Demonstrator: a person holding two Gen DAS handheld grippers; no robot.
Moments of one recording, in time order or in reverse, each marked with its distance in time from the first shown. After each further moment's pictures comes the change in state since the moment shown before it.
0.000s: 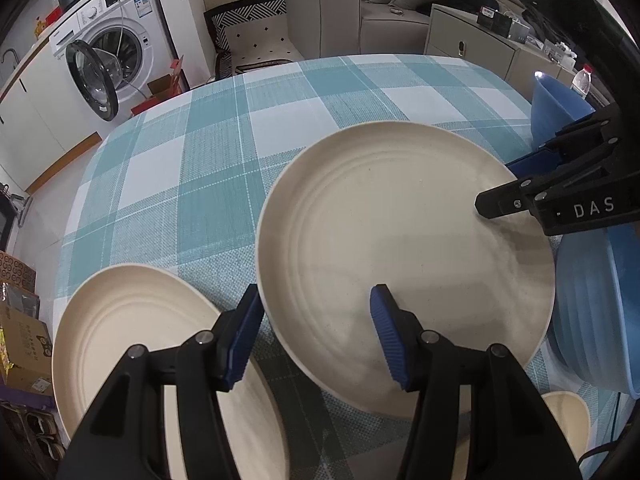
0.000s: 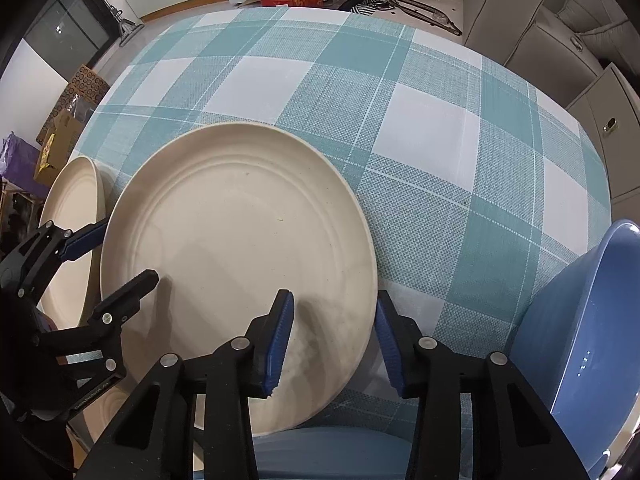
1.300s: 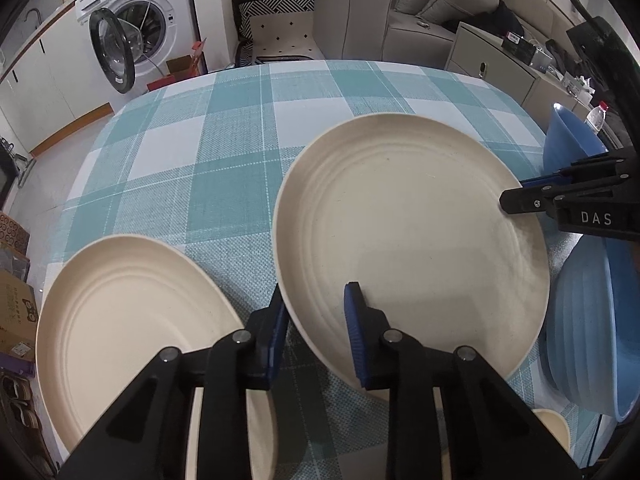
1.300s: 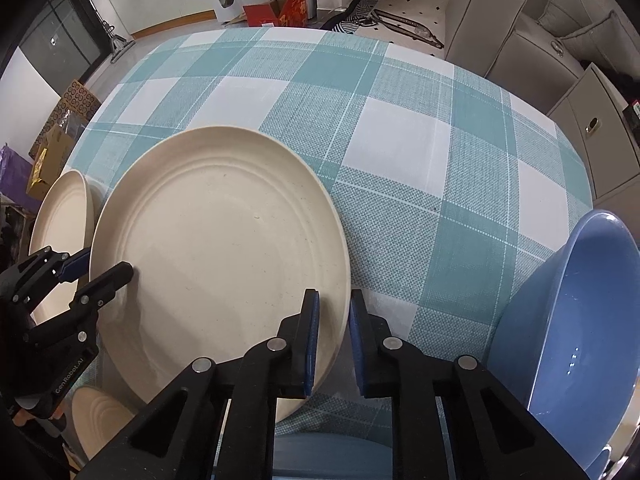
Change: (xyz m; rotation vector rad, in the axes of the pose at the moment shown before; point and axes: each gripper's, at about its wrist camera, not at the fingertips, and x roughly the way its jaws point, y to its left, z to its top) left arm -0.001 0.012 -0.004 -0.123 -0.002 -0.012; right arm -0.009 -0.017 -0.006 0.032 -0.075 -0.037
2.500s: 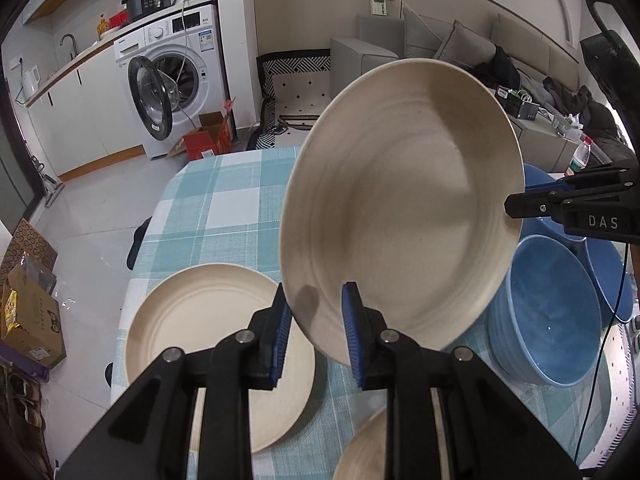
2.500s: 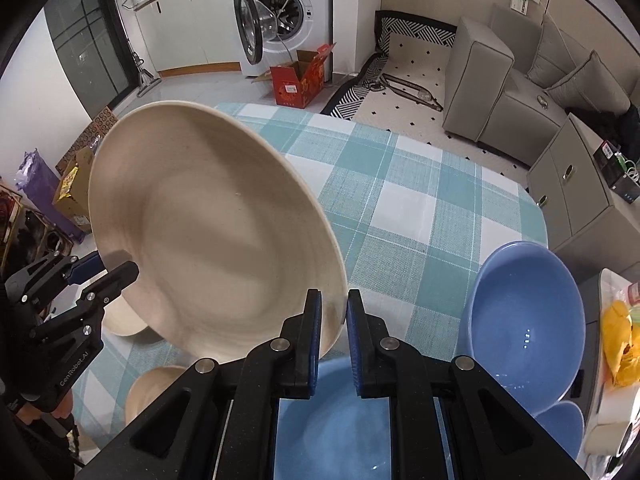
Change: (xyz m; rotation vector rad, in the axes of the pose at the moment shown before) left arm -0.118 0.011 -0.019 -0.017 -0.215 0.060; right arm -0.132 0.041 -0.035 -0.037 -0.225 0.008
